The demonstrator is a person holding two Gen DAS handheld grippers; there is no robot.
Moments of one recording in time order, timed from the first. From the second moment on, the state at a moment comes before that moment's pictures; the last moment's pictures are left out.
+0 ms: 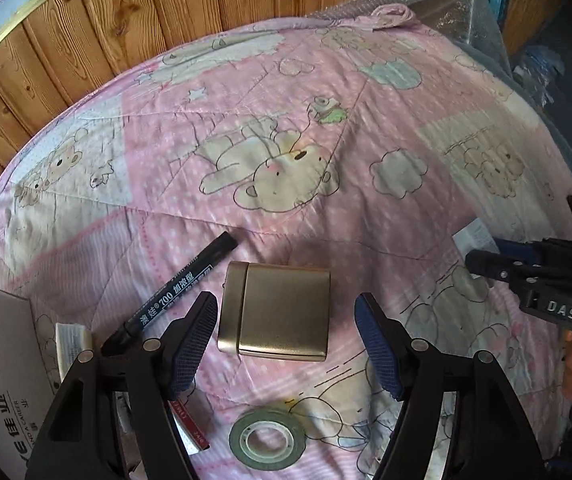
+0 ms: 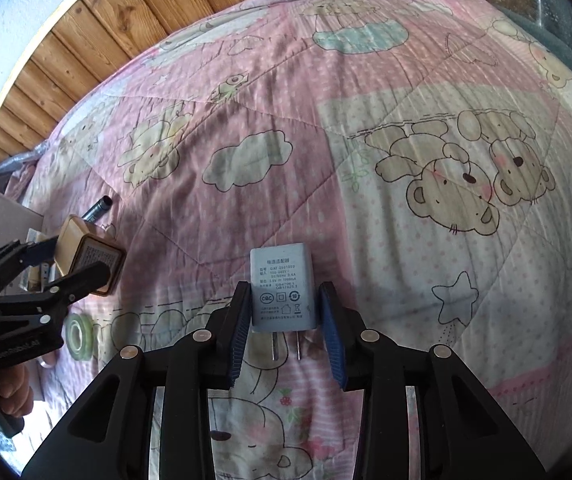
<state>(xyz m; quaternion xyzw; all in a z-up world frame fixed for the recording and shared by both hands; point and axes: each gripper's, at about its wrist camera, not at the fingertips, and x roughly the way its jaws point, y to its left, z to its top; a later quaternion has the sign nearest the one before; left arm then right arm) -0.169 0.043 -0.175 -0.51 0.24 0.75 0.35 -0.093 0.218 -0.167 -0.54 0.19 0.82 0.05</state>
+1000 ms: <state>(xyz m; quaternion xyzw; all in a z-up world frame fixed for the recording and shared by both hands) -0.147 -0.023 -0.116 -0.54 0.11 0.76 0.35 -0.060 0.163 -0.121 -0.54 0.20 0.82 0.03</state>
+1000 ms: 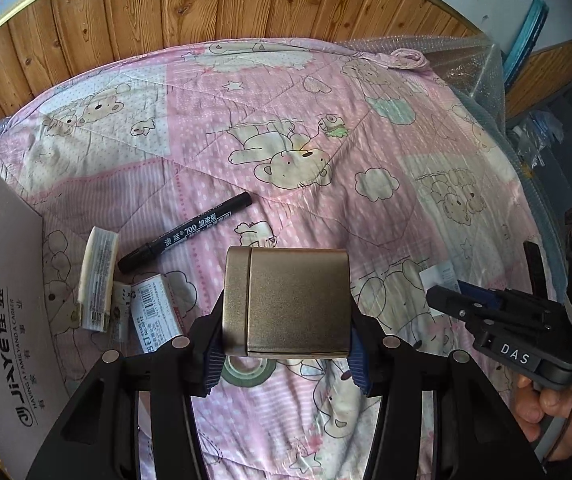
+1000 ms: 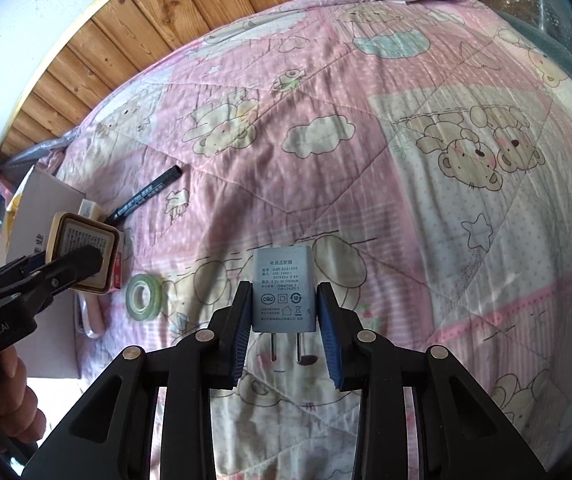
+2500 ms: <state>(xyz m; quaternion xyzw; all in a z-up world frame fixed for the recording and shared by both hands) -0.102 -0.219 -0.017 -0.48 -0.01 0.84 0.24 -0.026 -0.042 -0.025 -0.51 0.05 0.85 -0.13</state>
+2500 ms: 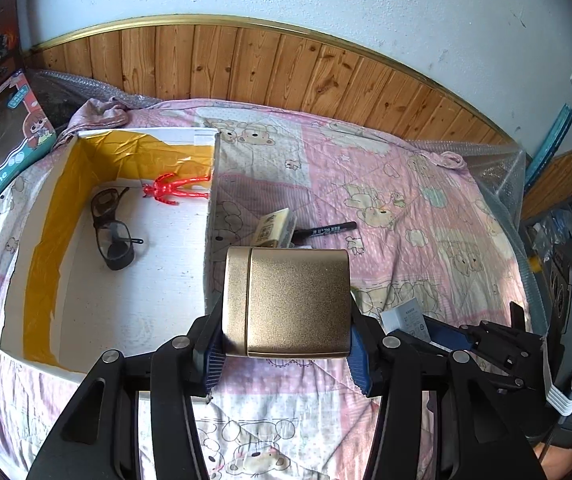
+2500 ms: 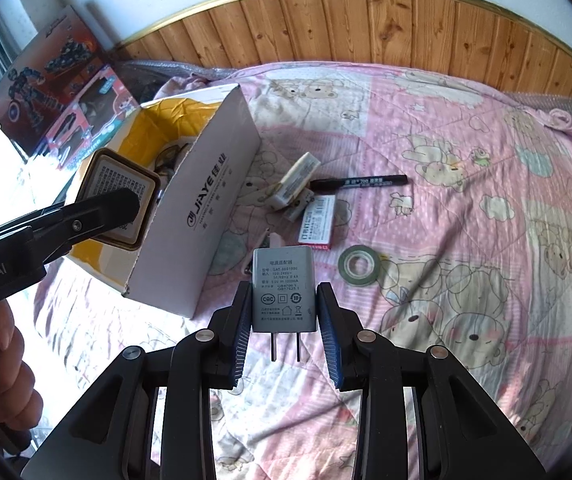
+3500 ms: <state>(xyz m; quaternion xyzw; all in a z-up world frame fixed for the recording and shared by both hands) -0.102 -0.288 -0.012 -0.48 -0.06 0.85 0.20 -0.024 -0.100 0.000 -0.50 0.03 0.84 -0.21</state>
